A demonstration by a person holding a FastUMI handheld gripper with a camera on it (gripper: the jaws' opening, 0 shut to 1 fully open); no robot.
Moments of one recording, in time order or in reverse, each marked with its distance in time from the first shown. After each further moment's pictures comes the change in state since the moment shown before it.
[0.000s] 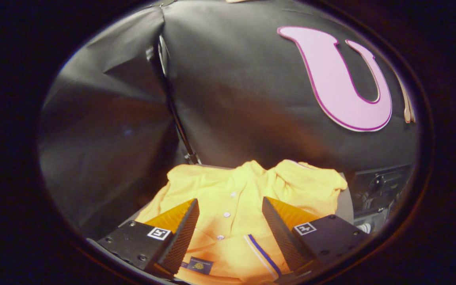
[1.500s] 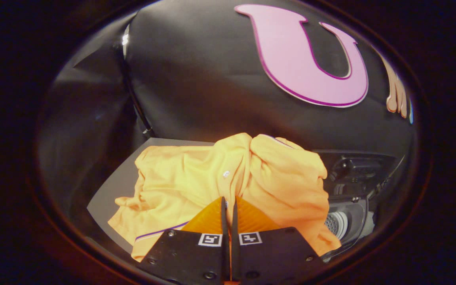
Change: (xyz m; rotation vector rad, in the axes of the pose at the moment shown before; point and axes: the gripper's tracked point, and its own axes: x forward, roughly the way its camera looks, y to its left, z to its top) arm -0.009 -0.041 -0.007 0.057 0.134 -0.219
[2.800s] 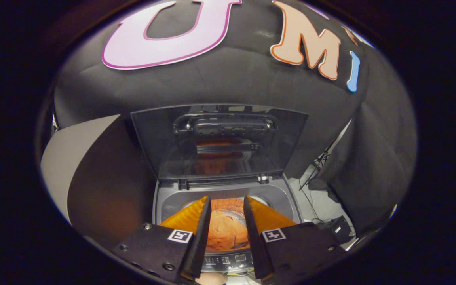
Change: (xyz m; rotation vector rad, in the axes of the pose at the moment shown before) arm -0.005 -0.033 -0.020 0.073 0.006 -0.452
